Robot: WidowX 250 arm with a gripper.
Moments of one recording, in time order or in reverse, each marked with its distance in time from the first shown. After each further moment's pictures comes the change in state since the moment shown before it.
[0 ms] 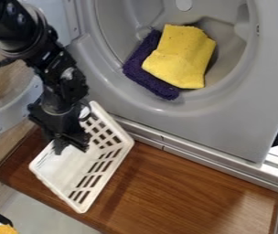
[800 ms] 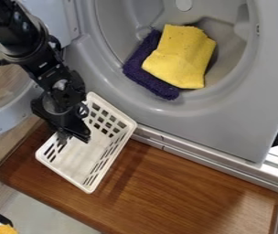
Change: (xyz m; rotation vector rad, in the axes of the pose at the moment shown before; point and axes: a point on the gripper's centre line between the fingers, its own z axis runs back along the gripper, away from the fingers) arm 0.030 0.009 -0.018 0.018 -0.163 0.025
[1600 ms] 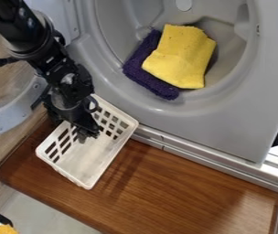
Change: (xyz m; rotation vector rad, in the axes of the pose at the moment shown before) arm 0.015 -0.011 0.005 -0.031 -0.042 -0.064
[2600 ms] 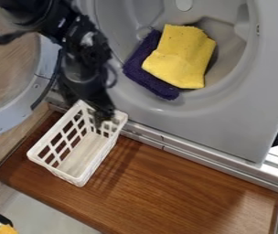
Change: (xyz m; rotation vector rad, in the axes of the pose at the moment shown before) arm 0.024 -0.027 0.061 -0.033 -0.030 -0.084
